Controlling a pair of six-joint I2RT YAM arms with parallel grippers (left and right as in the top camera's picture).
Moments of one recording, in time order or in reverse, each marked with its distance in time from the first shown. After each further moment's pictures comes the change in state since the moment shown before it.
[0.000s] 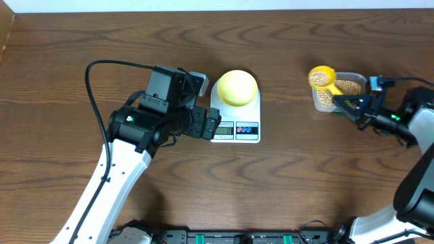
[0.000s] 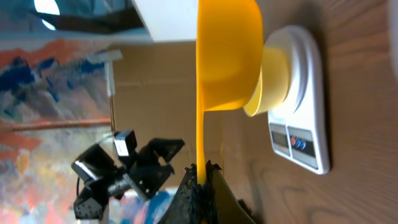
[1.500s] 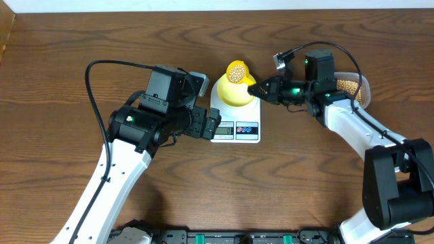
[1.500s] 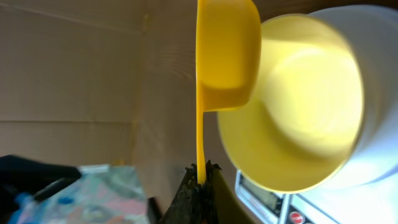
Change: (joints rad) left arm 0.000 0.000 0.000 0.000 0.000 0.000; right arm 0.665 -0.005 -0.001 0.824 0.586 0.611
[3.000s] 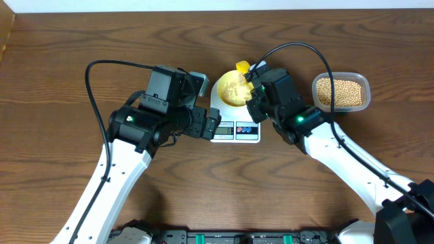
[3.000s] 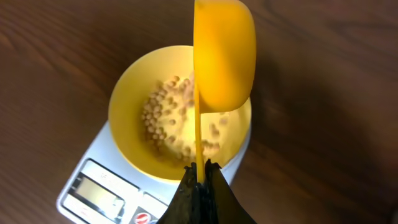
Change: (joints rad) left arm 0.000 0.000 0.000 0.000 0.000 0.000; right arm 0.330 -0.217 0.000 -0.267 0.978 -0.618
